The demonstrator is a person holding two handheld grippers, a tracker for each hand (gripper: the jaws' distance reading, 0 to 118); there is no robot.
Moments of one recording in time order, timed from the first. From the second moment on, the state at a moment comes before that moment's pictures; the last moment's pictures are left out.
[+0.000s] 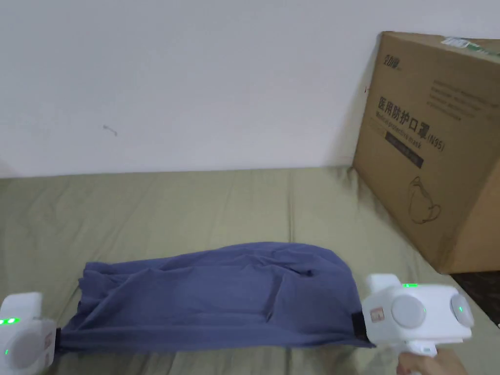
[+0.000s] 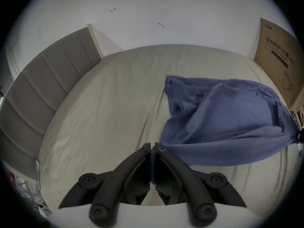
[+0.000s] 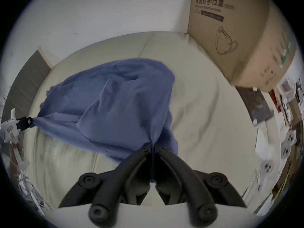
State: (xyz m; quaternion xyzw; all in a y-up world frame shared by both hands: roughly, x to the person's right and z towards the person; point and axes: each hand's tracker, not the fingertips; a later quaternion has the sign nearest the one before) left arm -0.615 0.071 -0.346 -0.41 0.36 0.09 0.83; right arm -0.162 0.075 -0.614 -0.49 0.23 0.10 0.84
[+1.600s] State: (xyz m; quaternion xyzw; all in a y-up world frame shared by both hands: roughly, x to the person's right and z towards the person) left arm -0.419 0.075 0.006 -0.40 0.29 0.14 0.86; right arm 0.015 0.071 -0.283 -0.47 0.26 0.07 0.84
